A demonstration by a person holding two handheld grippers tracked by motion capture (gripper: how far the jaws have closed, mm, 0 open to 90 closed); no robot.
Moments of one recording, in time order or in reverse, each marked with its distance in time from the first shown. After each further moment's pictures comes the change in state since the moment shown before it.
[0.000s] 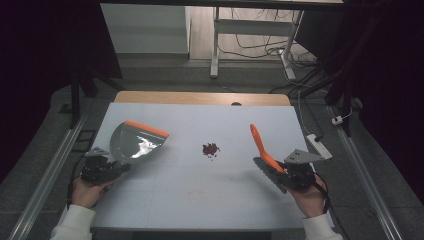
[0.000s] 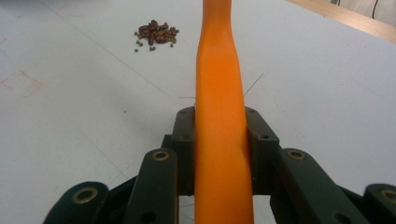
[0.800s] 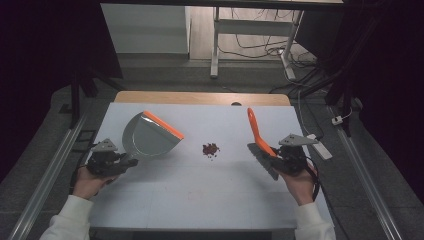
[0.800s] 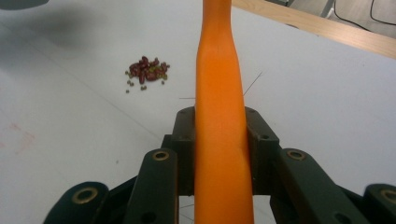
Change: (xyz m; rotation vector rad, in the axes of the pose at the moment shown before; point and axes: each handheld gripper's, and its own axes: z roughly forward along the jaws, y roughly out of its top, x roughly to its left) left arm -0.016 0.022 -0.005 -0.015 -0.085 0.249; right arm -0.011 0.036 0.024 -0.041 0.003 0.091
